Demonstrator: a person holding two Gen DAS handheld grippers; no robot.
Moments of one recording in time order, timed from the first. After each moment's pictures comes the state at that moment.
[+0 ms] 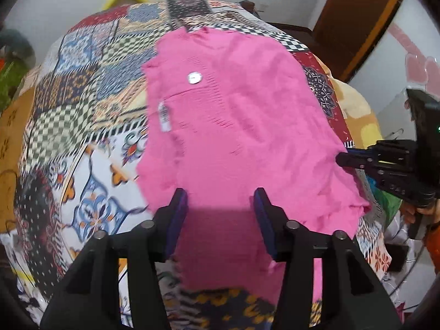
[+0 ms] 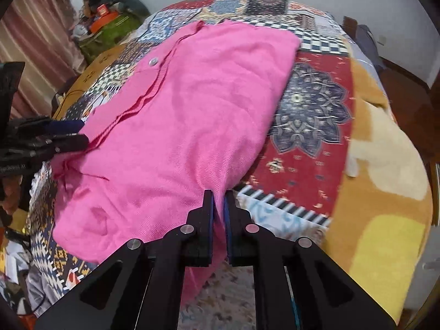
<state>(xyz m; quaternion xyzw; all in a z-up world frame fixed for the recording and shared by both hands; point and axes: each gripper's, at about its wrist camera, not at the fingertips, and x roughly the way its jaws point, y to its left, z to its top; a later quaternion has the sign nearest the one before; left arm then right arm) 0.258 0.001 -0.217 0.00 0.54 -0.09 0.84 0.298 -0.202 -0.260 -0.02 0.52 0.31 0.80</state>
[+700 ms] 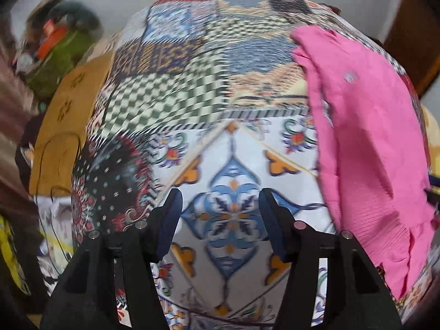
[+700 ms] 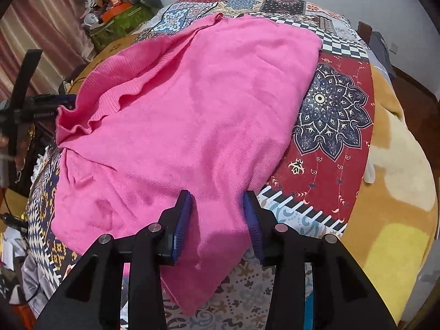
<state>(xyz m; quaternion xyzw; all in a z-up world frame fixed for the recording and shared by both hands) 0.260 0.135 -0.230 -0.01 0.55 0.09 0.83 0.293 -0.184 -0.269 -0.05 0.51 0.34 0.79</state>
